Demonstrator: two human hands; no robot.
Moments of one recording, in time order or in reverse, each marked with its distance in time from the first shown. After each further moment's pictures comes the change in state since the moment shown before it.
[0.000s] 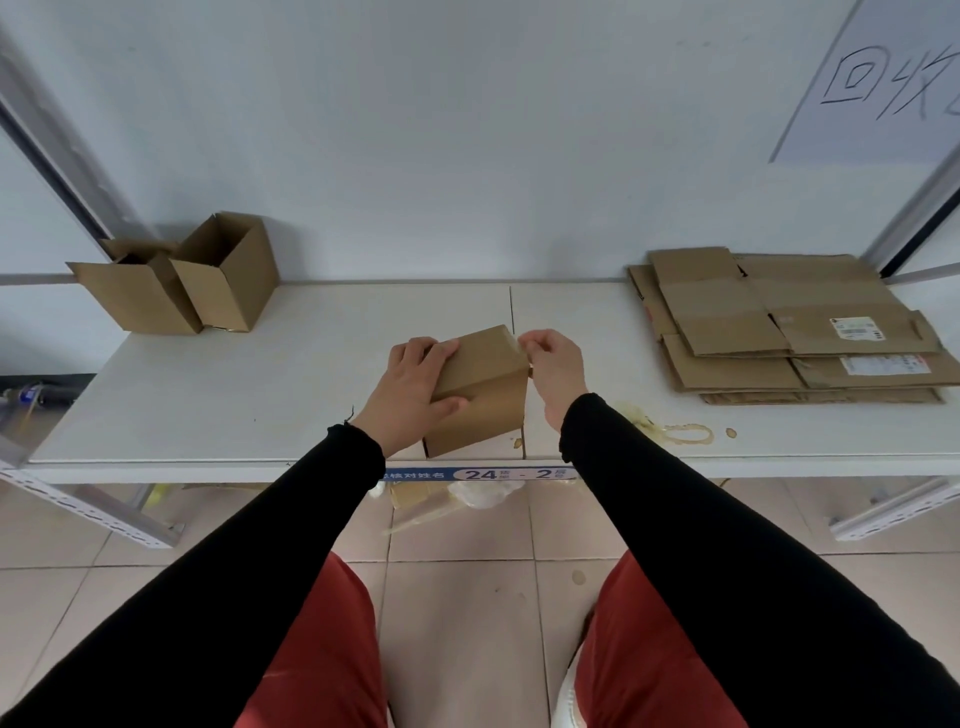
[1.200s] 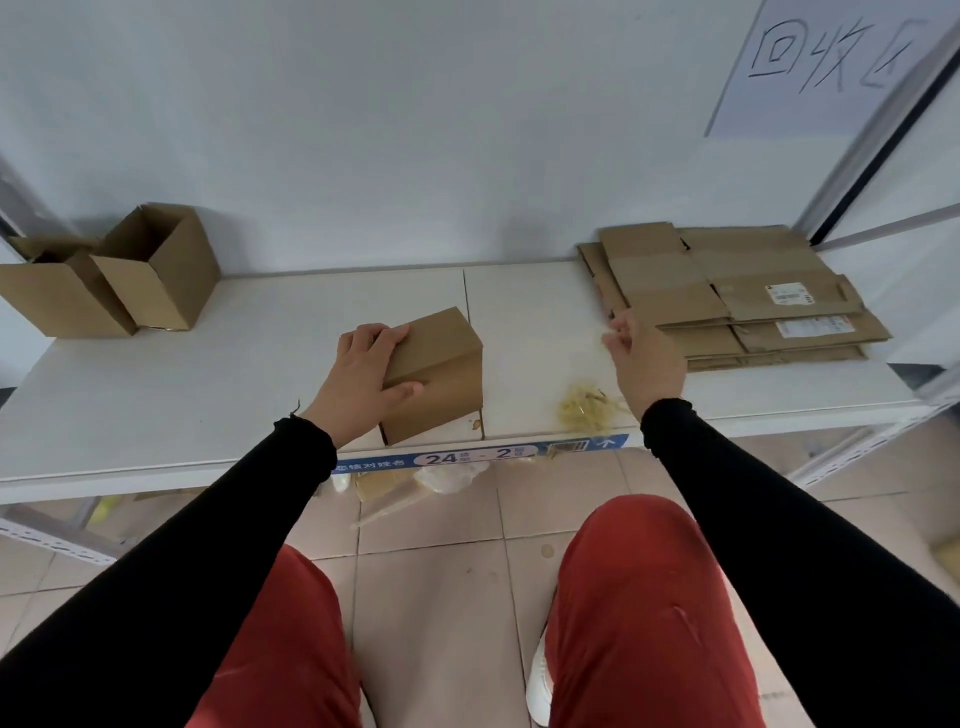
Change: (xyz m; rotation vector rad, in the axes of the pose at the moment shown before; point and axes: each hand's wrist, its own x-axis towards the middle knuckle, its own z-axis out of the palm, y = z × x) left_hand 0.000 0.001 0.003 -0.028 0.010 -0.003; right_hand 0.011 0.032 -0.164 -0.878 0.353 -0.388
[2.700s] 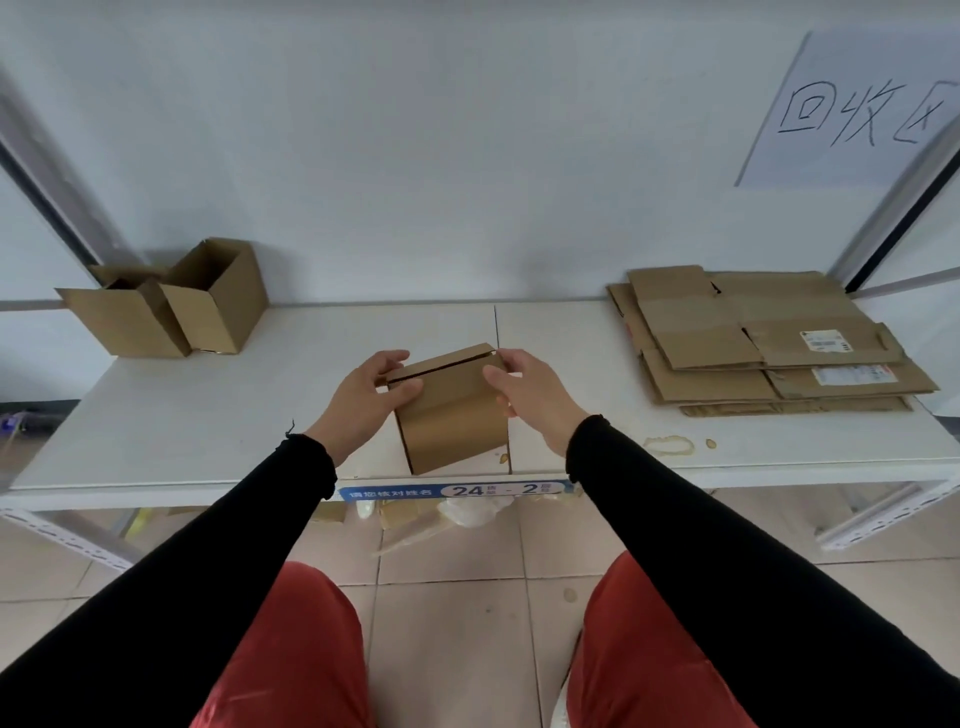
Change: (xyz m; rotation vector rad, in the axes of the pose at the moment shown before) left_hand -0.003 -0.009 -0.034 -0.524 0.049 -0.323; right_hand -0.036 -0.154 0.029 0.720 -0.648 0.117
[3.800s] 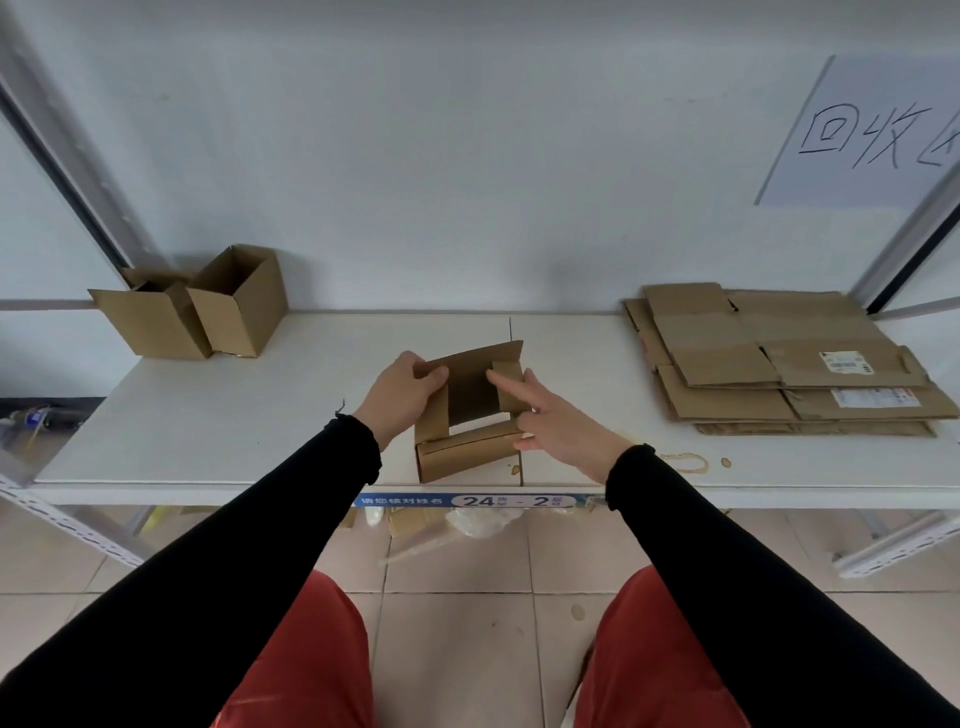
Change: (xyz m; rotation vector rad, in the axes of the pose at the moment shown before) left_hand 0.008 0.038 0.017 0.067 0.012 -0.219; right_hand -0.031 -0.007 -0.014 -0.153 -0.320 0.010
